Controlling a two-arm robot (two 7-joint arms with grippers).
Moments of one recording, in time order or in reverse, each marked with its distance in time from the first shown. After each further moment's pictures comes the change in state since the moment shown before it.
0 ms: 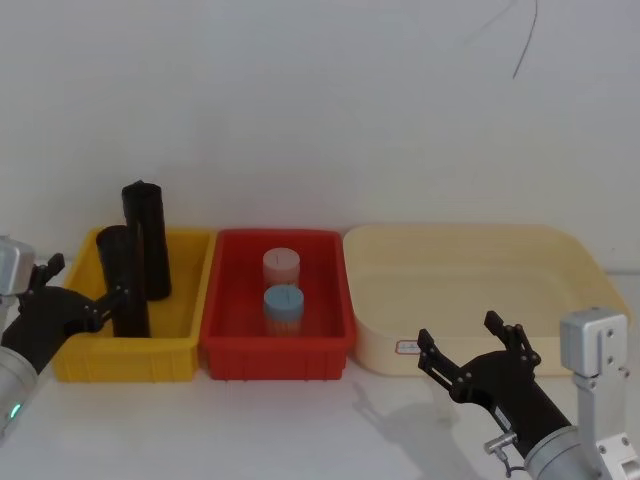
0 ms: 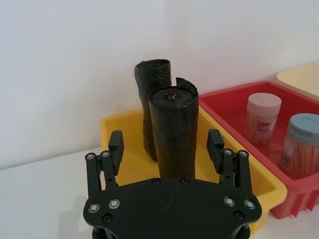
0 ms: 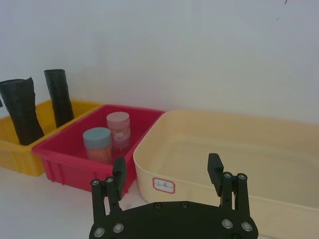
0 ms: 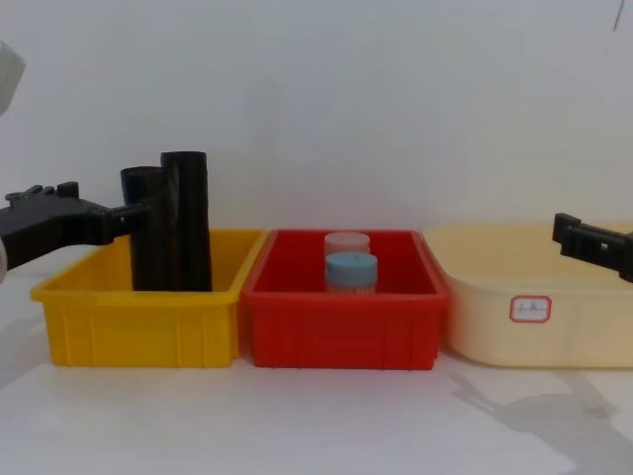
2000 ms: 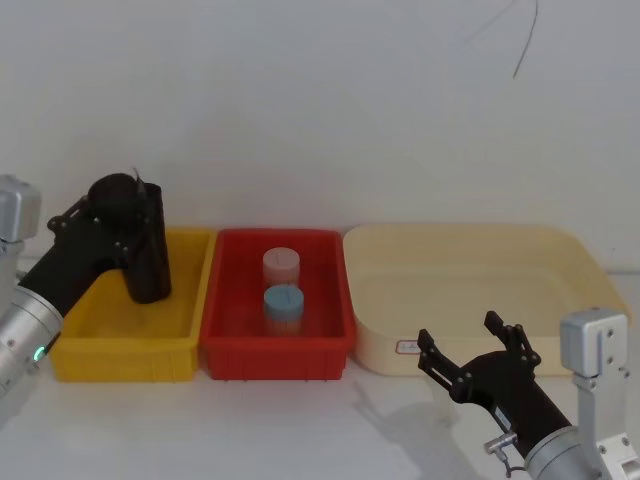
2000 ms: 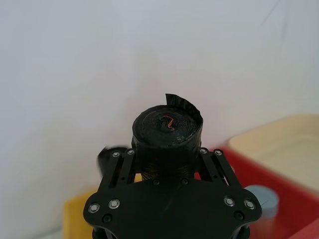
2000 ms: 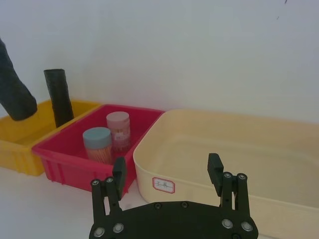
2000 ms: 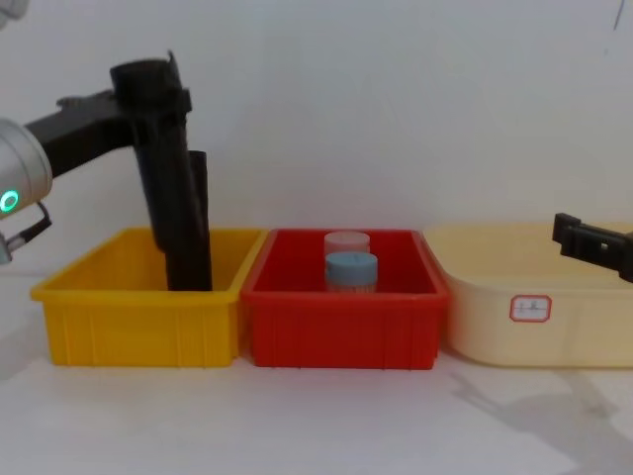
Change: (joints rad) left arm -0.099 -0.071 -0.031 0.043 -0.035 -0.129 -0.181; right arm 0.000 0.000 0.000 0.000 0.000 0.000 0.000
